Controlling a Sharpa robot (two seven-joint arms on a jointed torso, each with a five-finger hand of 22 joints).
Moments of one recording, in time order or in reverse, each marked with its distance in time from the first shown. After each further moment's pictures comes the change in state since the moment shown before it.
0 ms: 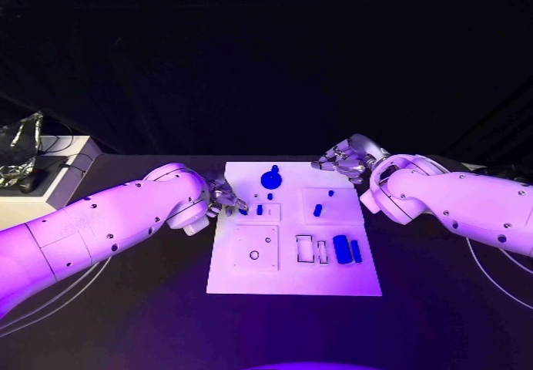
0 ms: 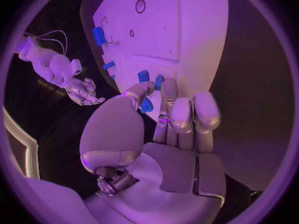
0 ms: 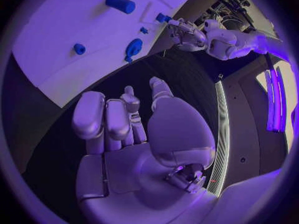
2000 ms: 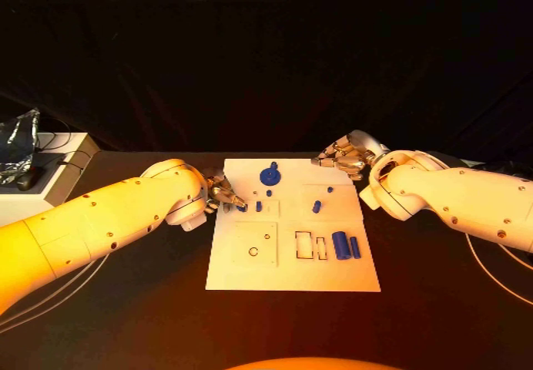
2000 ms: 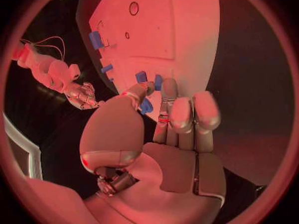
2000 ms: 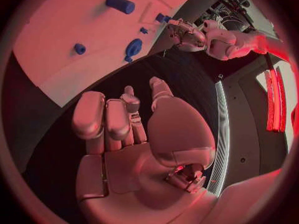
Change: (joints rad) left arm 0.000 0.005 0.002 -0.008 -0.052 0.027 0.007; left_hand 0.001 0.001 0.000 0.000 -0.005 -0.004 0.004 -0.003 0.004 0.002 0.000 -0.007 0.010 -0.002 -0.002 0.000 -0.002 0.000 0.000 0.000 0.000 0.000; right arm 0.000 -0.005 0.000 0.004 0.000 0.001 -0.001; right_hand 0.000 0.000 0.000 0.000 0.000 0.004 0.004 -0.004 -0.001 0.000 0.000 0.000 0.000 0.000 0.000 0.000 0.000 0.000 0.000 0.000 0.000 0.000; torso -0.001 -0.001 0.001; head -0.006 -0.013
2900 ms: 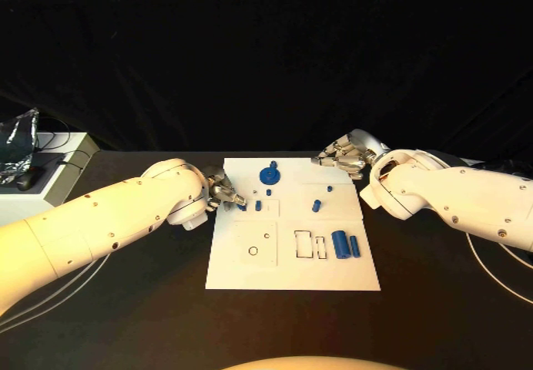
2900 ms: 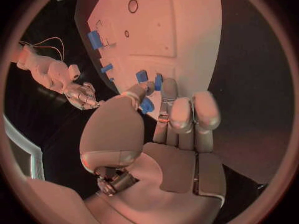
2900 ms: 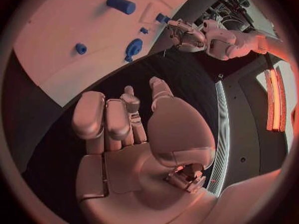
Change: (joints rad) left arm -0.003 0.004 0.000 0.001 -0.016 -0.017 0.007; left_hand 0.000 0.000 0.000 0.000 0.001 0.005 0.001 -0.001 0.000 0.002 0.001 -0.005 0.002 0.002 0.002 0.000 0.000 0.000 0.000 0.000 0.000 0.000; right arm 0.000 -0.003 0.000 0.002 0.000 0.000 0.000; right_hand 0.000 0.000 0.000 0.000 0.000 0.000 0.000 0.000 0.000 0.000 0.000 0.000 0.000 0.000 0.000 0.000 0.000 0.000 0.000 0.000 0.000 0.000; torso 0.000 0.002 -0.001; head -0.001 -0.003
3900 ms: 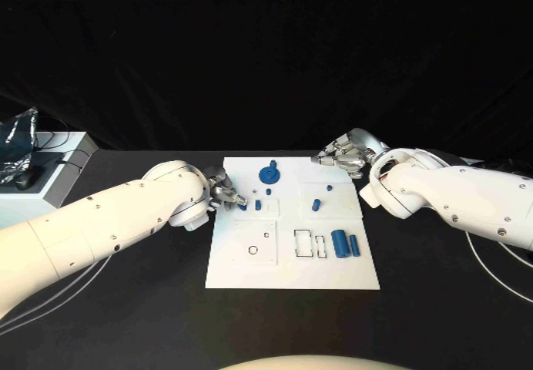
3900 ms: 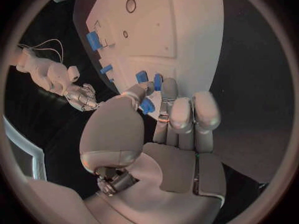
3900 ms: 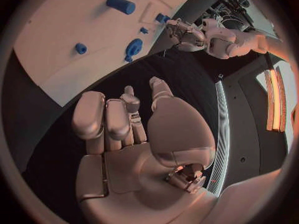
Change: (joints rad) left arm -0.009 0.006 -0.002 -0.002 -0.022 -0.016 0.010; left_hand 0.000 0.000 0.000 0.000 -0.001 -0.002 0.002 -0.002 0.001 0.002 -0.001 0.000 0.001 -0.002 -0.002 0.000 0.000 0.000 0.000 0.000 0.000 0.000; right arm 0.000 -0.001 0.000 0.001 0.000 0.000 0.000; right_hand 0.000 0.000 0.000 0.000 0.000 -0.002 -0.002 0.000 0.000 0.000 0.000 0.000 0.000 0.000 0.000 0.000 0.000 0.000 0.000 0.000 0.000 0.000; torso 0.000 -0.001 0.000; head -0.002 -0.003
